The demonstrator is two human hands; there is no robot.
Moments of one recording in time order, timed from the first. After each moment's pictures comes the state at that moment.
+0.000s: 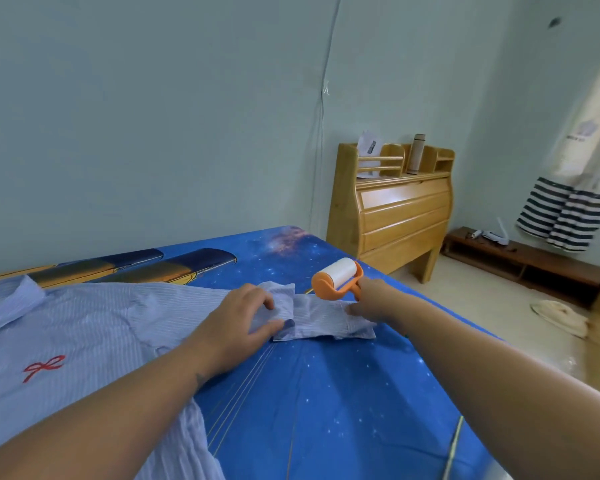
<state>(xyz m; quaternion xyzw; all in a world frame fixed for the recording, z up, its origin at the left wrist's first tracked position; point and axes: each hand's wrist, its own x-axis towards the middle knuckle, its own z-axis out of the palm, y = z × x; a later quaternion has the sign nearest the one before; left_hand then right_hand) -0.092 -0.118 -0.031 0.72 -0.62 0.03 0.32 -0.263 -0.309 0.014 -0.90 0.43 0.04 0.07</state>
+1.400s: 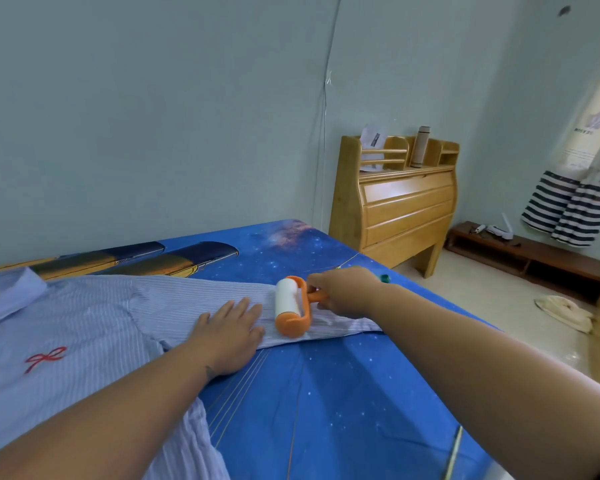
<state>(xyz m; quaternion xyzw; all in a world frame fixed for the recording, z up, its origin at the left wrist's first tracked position) -0.092 -0.122 -0.046 0.85 -0.51 -0.09 0.03 -0.234 -0.289 0.015 -0.97 0.23 0.03 -0.10</state>
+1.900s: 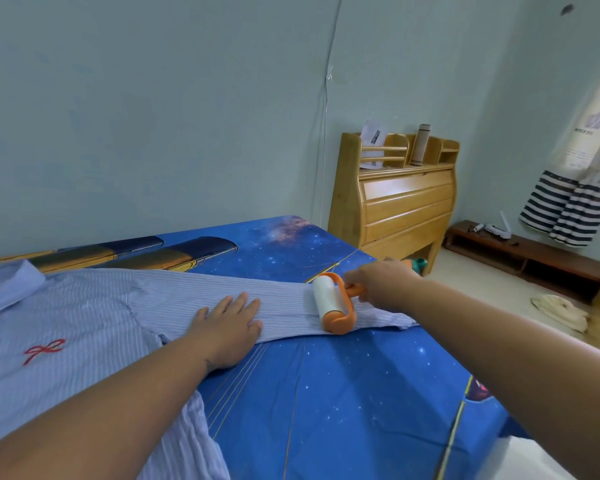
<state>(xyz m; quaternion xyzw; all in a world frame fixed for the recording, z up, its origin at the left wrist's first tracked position) -0.089 -0.121 -0.049 0.85 -0.51 -0.10 0.02 -0.279 -0.316 0.024 -0.95 0.25 0.04 -0.16</state>
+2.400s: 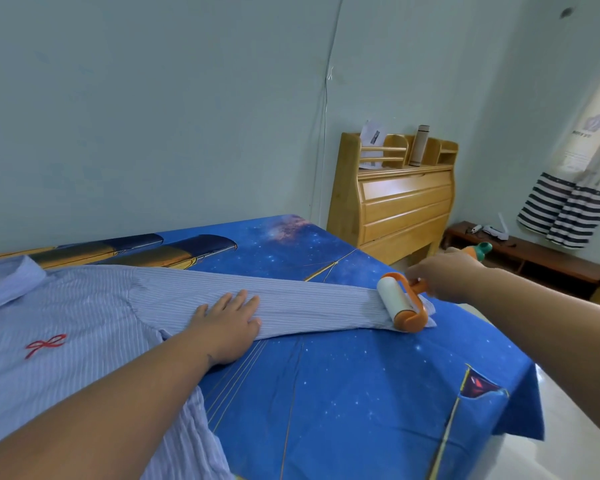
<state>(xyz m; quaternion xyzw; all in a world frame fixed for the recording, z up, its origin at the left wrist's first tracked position) -0.090 -0.121 -0.048 0.86 -0.50 -0.11 0.01 -0.347 -0.358 0.051 -0.90 0.32 0.14 -0.24</state>
